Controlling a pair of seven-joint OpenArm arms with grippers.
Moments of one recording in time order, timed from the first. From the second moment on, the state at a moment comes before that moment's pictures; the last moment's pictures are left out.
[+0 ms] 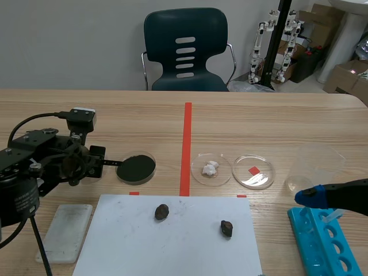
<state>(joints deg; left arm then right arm) -16.0 -11.4 14.9 55.6 -8.5 11.5 27.6 -59.3 37.6 9.6 119.3 3.3 32.7 16.7</state>
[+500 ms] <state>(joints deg) -15.9 -11.5 14.8 56.4 -8.5 11.6 27.7 -59.3 37.6 9.6 119.3 3.3 32.7 16.7</state>
